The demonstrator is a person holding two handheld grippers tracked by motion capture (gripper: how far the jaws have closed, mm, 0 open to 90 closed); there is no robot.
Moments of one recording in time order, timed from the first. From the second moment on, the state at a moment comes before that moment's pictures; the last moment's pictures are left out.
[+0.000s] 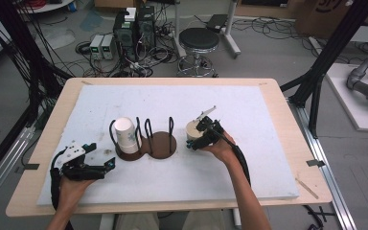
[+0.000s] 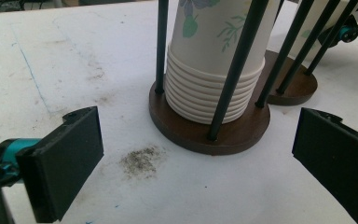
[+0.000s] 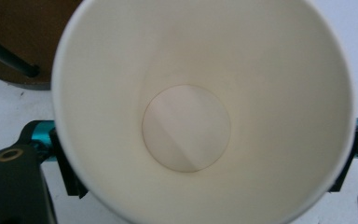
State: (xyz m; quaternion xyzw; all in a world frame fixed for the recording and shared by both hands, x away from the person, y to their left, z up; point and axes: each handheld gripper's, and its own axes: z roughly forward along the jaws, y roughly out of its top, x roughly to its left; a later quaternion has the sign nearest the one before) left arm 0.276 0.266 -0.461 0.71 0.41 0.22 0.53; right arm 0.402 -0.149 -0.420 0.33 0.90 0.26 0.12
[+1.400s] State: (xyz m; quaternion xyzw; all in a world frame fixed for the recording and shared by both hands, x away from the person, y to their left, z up) left arm 0.274 0.267 -0.462 0.70 0.41 0.23 0.53; right arm 0.308 -0.250 -0.451 0.41 0.76 0.45 0.24
